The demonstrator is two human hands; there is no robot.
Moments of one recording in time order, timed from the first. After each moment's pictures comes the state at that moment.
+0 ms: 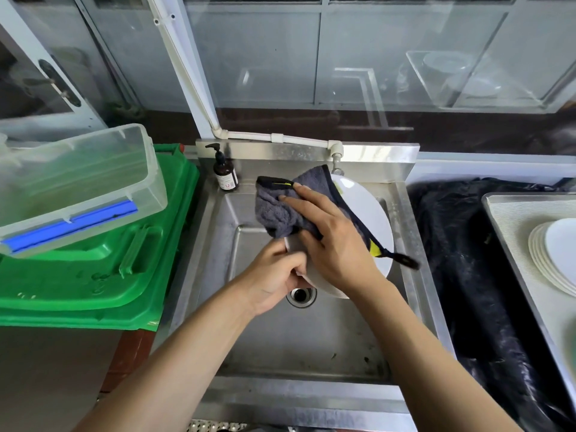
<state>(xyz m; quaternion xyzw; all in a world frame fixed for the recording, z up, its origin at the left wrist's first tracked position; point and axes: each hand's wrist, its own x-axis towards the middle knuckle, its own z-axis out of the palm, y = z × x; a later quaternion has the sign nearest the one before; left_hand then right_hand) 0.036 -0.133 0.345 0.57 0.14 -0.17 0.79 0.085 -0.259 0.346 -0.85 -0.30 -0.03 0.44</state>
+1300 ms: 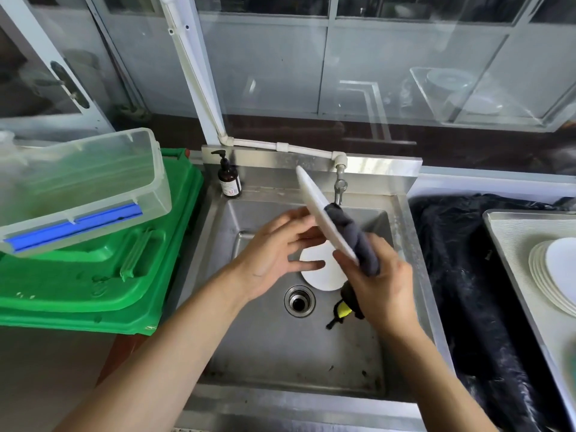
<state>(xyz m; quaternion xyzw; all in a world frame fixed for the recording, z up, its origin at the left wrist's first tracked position) 0.060 -0.108 0.365 0.53 0.09 -0.17 0.82 0.056 -0.307 0.329 -0.85 -0.10 -0.10 0.50</state>
